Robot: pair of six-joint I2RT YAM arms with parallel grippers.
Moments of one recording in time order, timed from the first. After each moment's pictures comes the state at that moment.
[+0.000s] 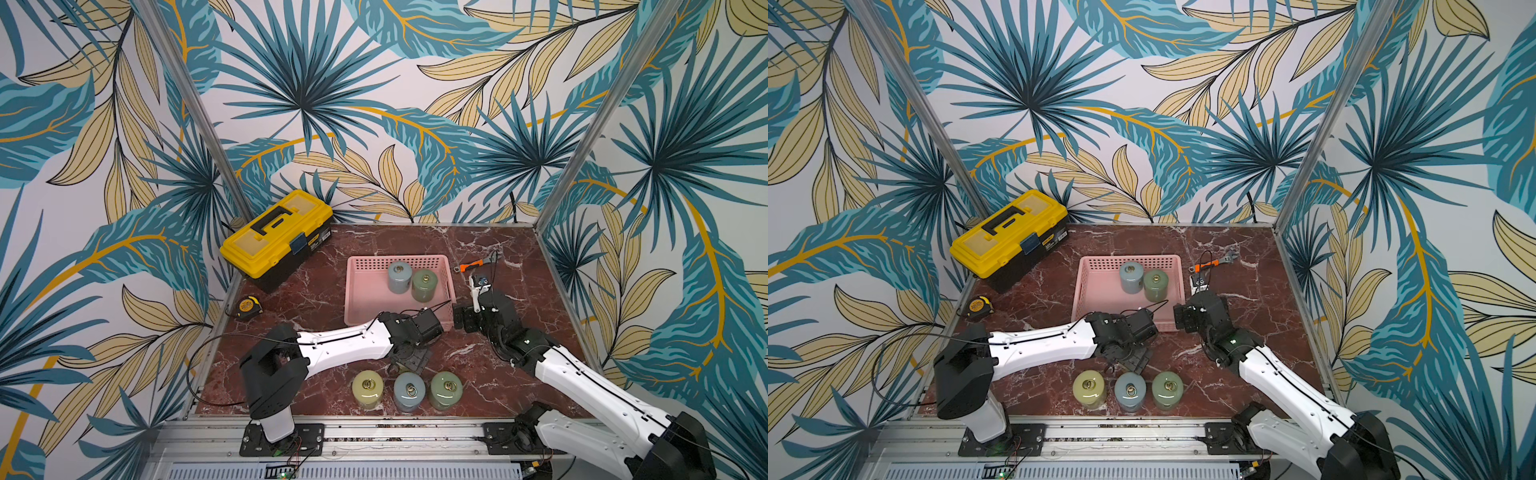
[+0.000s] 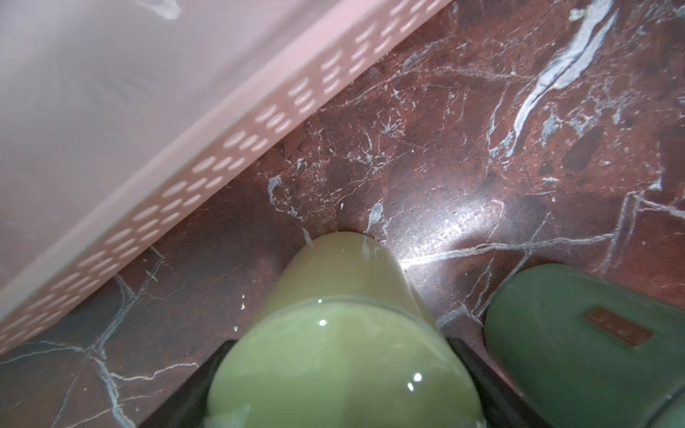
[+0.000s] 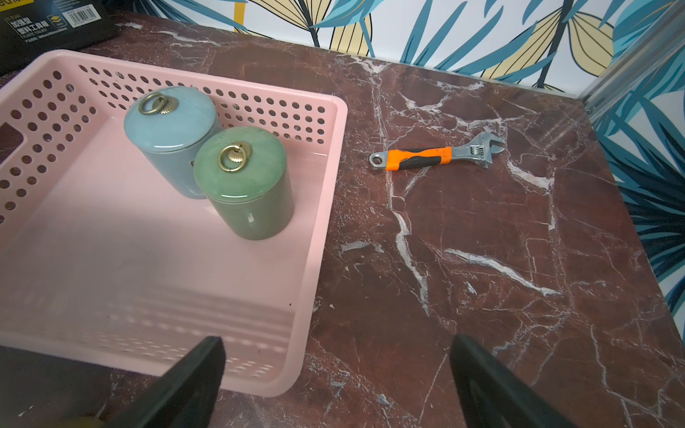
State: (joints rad) left arm -1.07 1.72 1.23 -0.78 -0.13 -0.51; right arm 0.53 1.01 0.66 -0.28 0.38 0.17
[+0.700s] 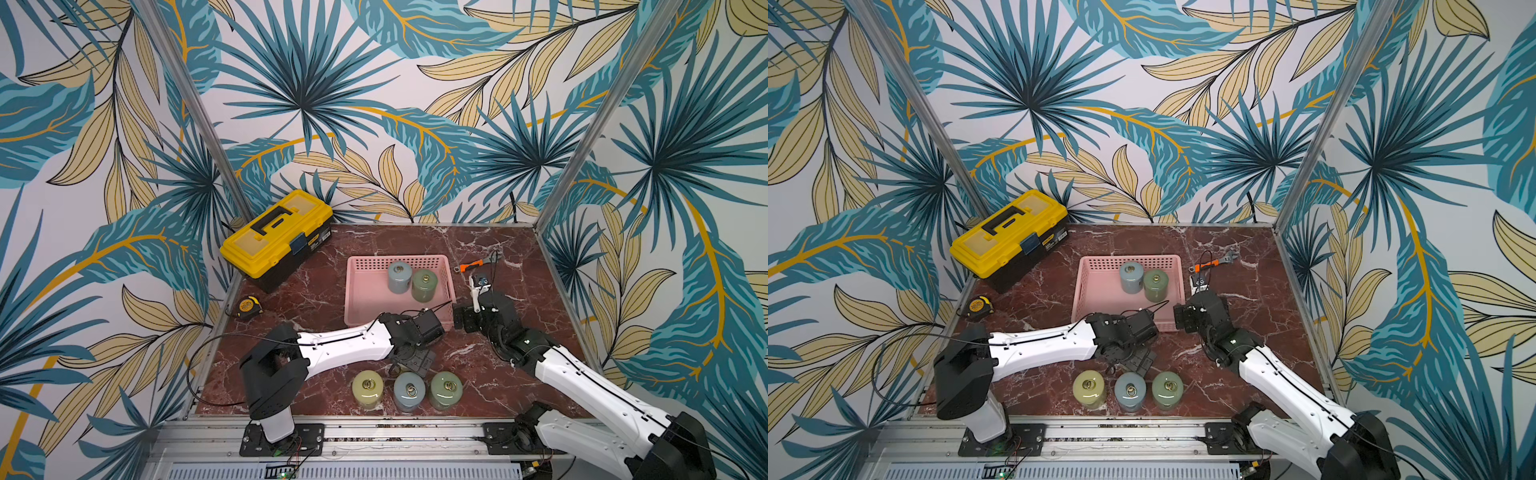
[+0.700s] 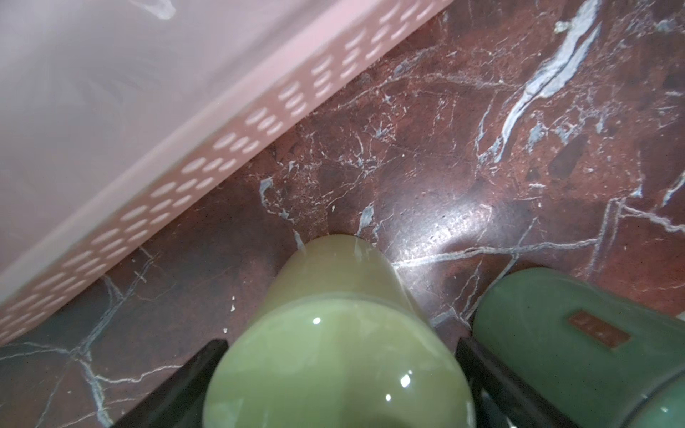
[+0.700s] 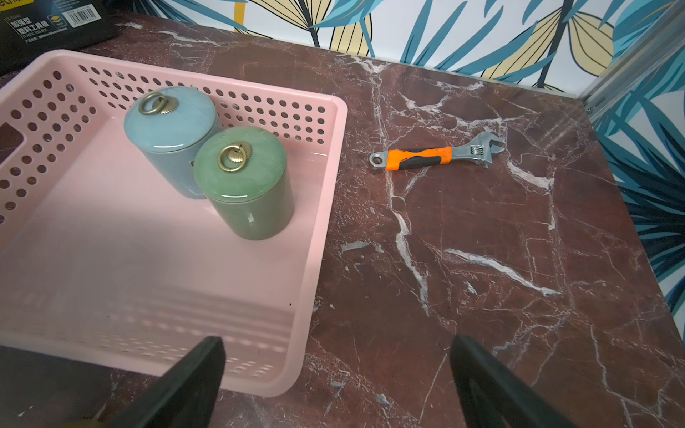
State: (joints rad) left arm -1.08 1.72 1.23 -0.77 -0.13 -0.53; right arm 0.53 1.01 0.66 -0.28 0.38 0.17
